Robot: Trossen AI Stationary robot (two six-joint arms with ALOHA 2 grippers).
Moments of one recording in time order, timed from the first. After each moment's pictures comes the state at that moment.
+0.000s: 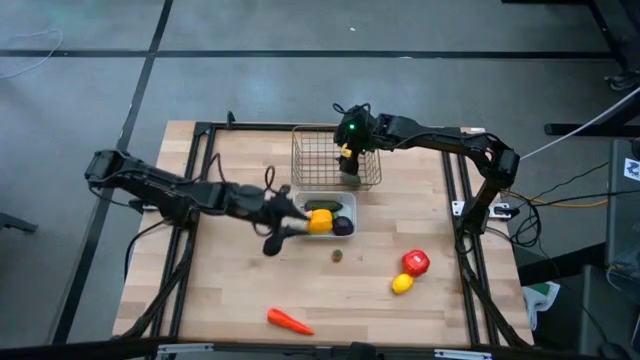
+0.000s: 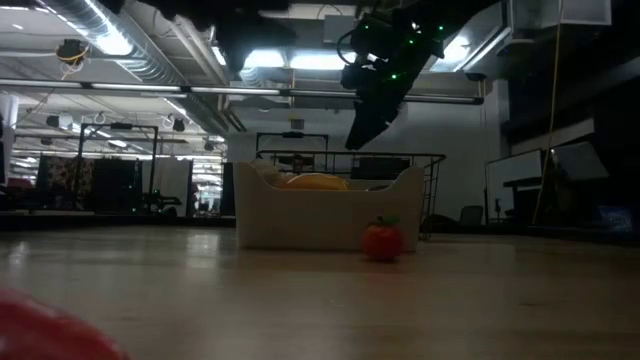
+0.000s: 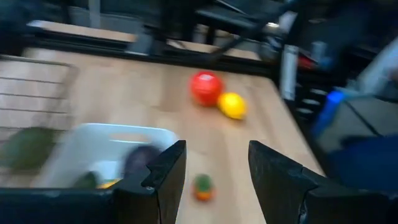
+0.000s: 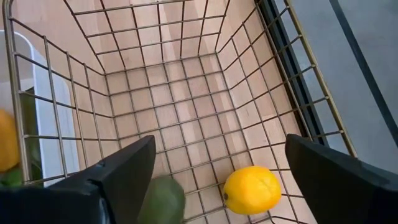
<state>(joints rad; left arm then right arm) -0.16 1.27 0.77 0.14 -0.05 -0.20 -0.43 1.75 1.44 -0.59 0.01 -0.24</state>
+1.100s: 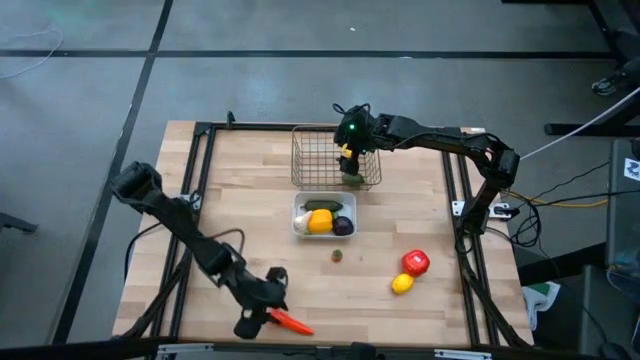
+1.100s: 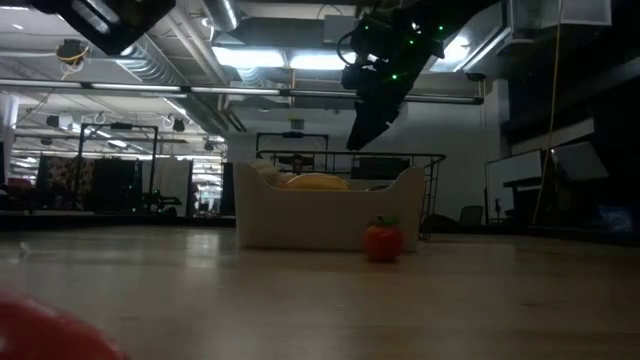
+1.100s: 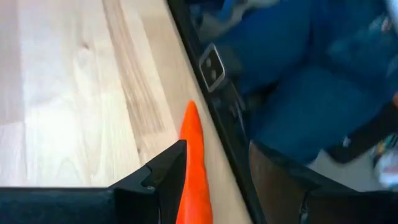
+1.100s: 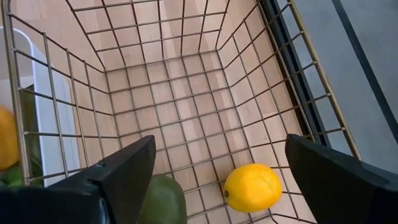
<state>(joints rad) -0.67 1.61 0.98 -0.07 -0.05 -0.45 -0.43 1.75 1.44 -0.60 0.01 -0.24</state>
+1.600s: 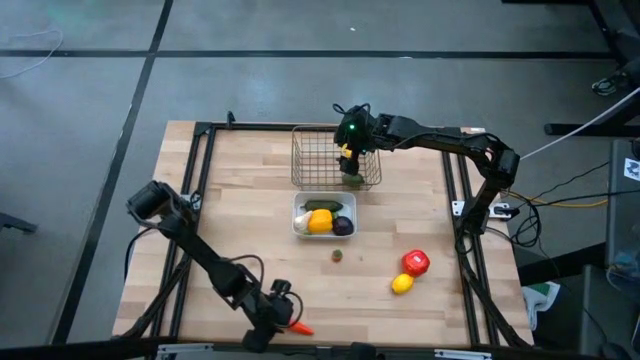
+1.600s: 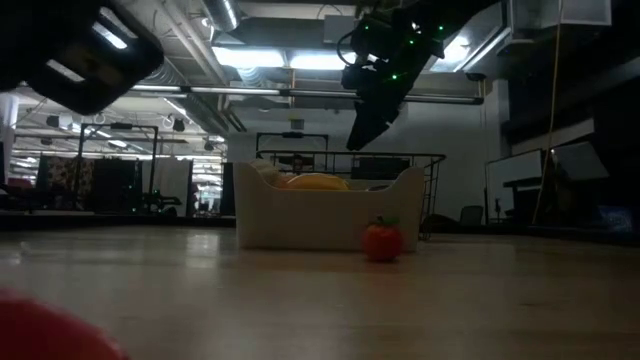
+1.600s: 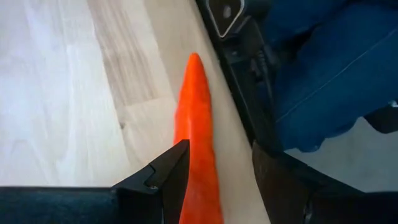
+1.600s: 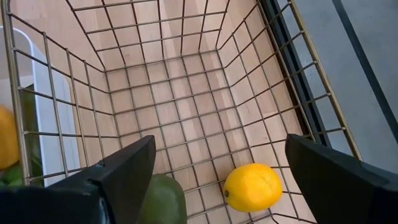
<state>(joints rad) -0.71 1.84 1.12 -0.18 -0.06 -0.45 -0.43 1.75 1.44 -0.60 0.01 -0.24</state>
